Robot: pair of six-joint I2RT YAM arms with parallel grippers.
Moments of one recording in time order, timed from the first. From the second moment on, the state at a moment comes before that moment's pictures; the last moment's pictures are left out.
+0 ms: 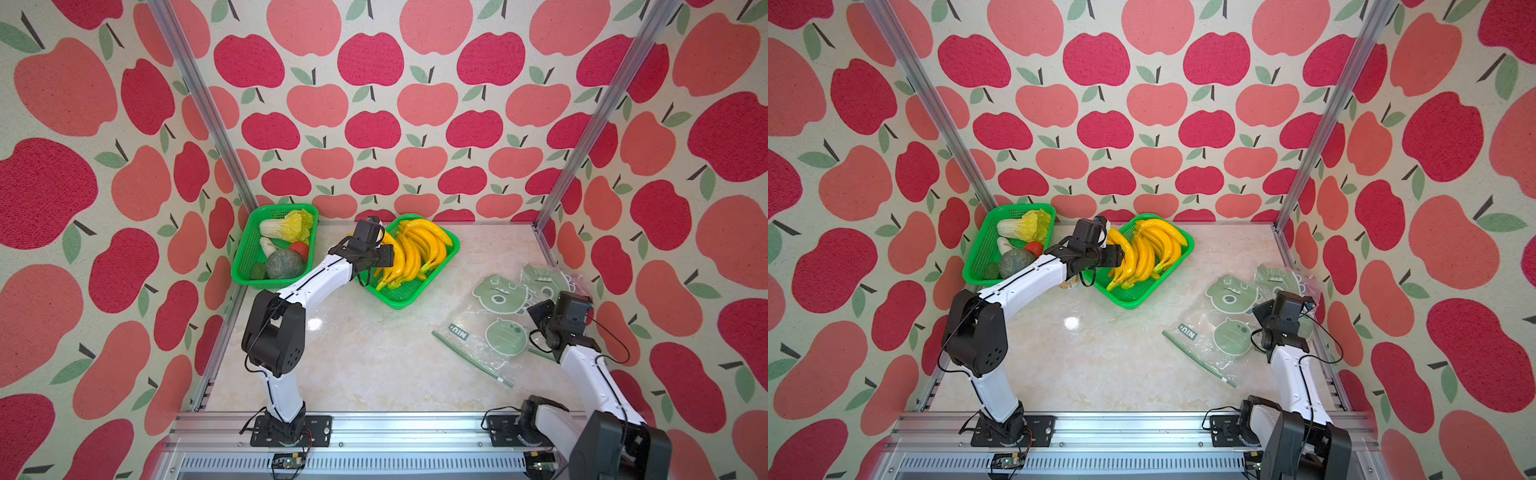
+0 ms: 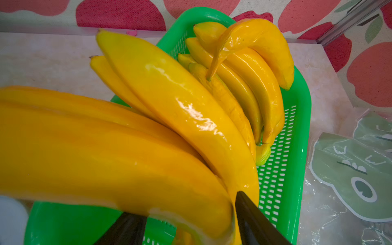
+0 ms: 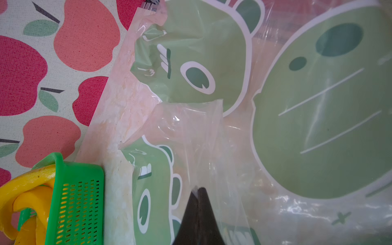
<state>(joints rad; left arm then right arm) -0.49 1.85 1.50 -0.39 0.06 -0.33 -0.20 1.01 0.49 -0.19 -0.01 0.81</state>
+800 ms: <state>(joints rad) -0.49 1.77 1.33 -0.32 0.35 -0.21 -0.20 1.03 0.49 -0.19 -0.02 0.80</state>
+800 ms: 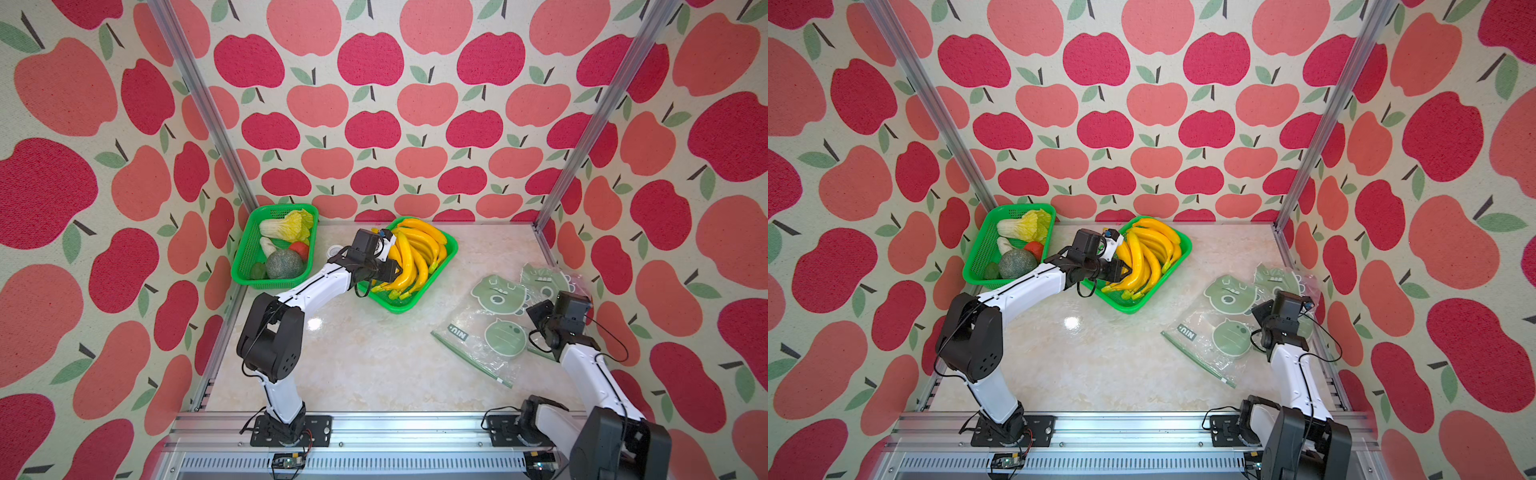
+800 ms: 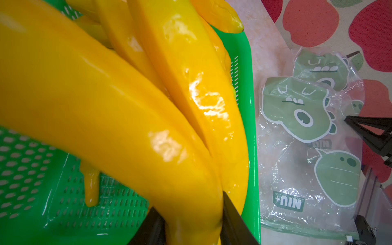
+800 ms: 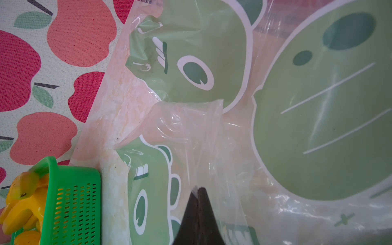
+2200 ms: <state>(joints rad) -0.54 1.21 0.98 -0.27 0.04 -0.13 -0.31 1.55 1.27 -0.63 0.32 0.33</state>
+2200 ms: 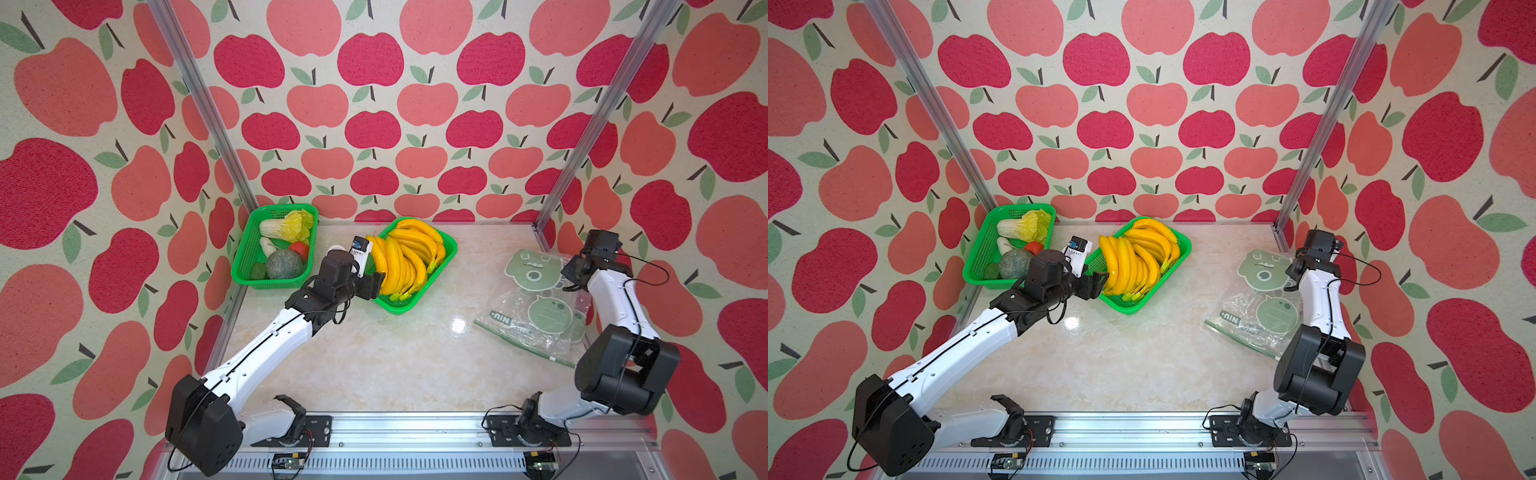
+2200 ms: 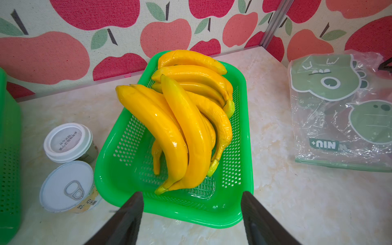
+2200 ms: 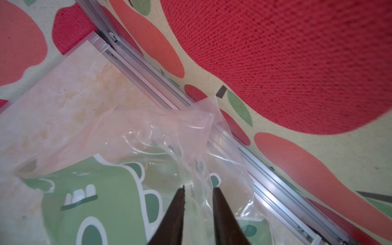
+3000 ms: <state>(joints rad) -0.32 0.93 0.80 -0.42 -0.09 -0.21 0.06 1.23 1.04 -0.54 0.03 0.40</state>
